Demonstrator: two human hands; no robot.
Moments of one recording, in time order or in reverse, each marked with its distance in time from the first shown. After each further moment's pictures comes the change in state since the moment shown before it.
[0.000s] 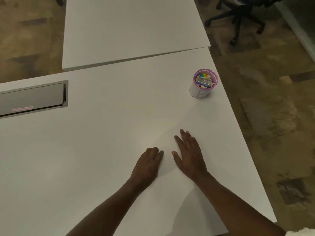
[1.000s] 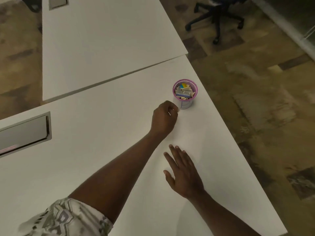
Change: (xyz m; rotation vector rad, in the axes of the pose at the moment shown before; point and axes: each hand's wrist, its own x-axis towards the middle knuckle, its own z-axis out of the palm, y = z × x) left_hand 0.241 0.049 -0.074 -0.639 0.132 -0.384; right_hand -0.003 0.010 0.021 0.029 0.076 -0.006
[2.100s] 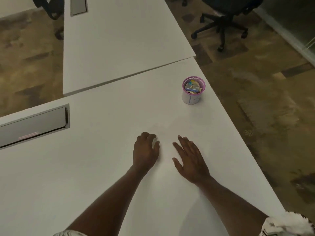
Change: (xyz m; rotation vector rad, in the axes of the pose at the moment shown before) left_hand -0.129 -0.115 -0.045 0.460 0.031 0.008; right_hand 0.001 -0.001 -0.010 -0.043 -0.029 -0.003
